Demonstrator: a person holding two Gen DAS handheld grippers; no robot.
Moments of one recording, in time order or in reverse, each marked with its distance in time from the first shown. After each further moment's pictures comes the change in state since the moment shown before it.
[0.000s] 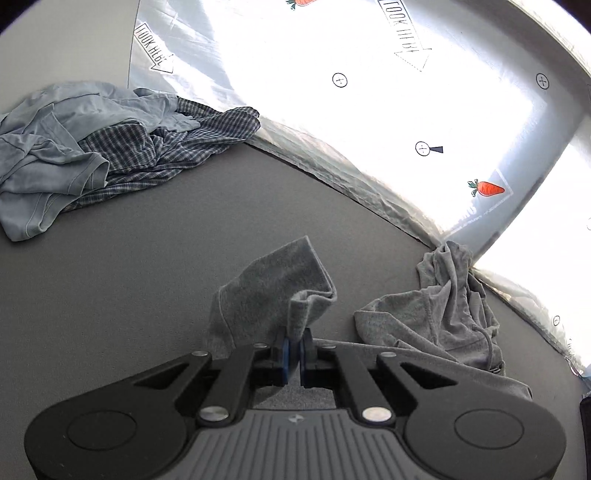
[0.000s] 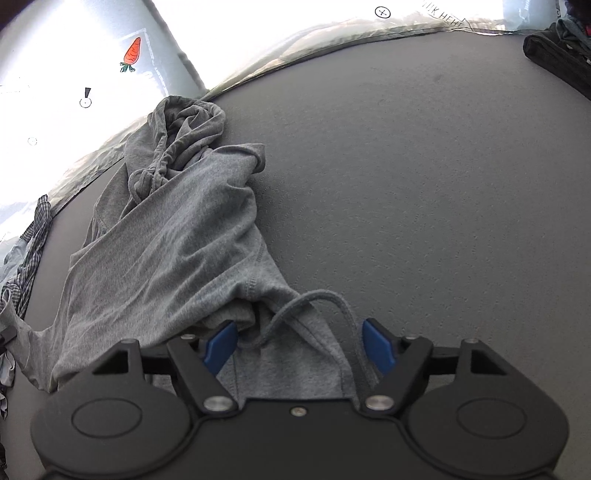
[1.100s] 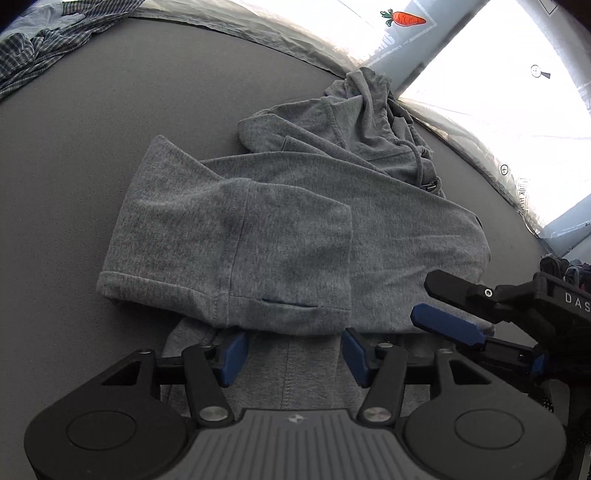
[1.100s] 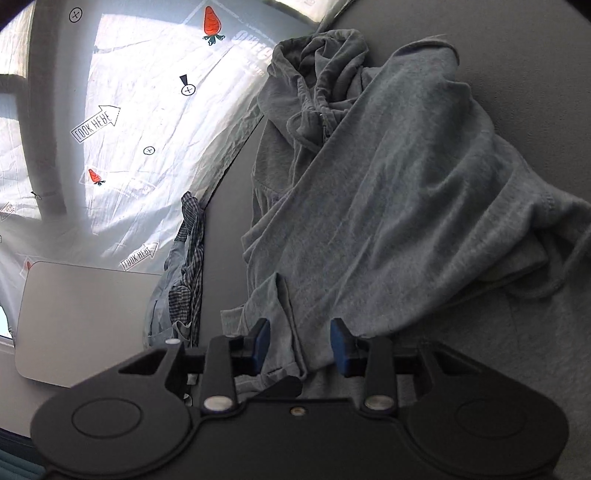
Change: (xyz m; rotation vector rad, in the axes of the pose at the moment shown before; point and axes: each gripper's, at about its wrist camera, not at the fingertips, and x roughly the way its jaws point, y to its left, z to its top) left arm 0.027 -0.038 -0.059 0.125 0.384 -0.160; right arm 0.052 0.080 0.001 0.178 0.252 0.592
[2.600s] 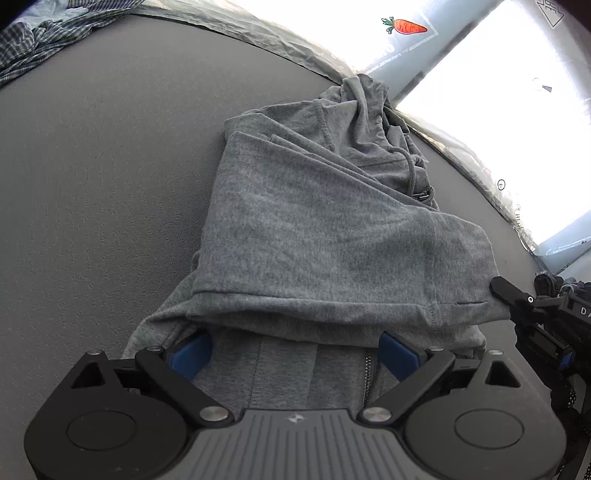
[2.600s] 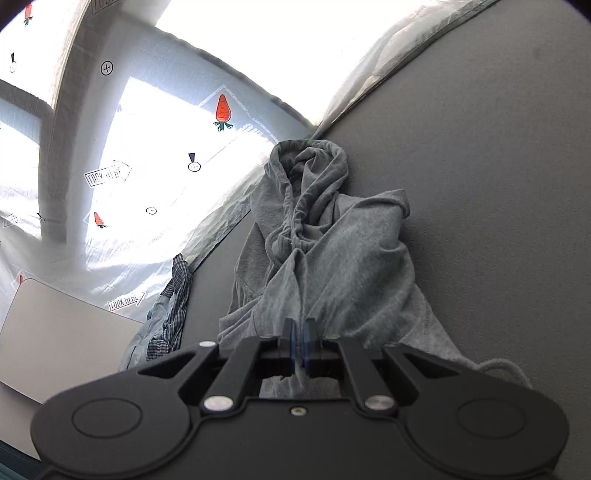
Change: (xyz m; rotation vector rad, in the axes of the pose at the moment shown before) left arm 0.015 -0.016 -0.005 -0.034 -0.032 0.000; right arm -0.082 -0.030 0.036 -0.102 -0.282 -0.080
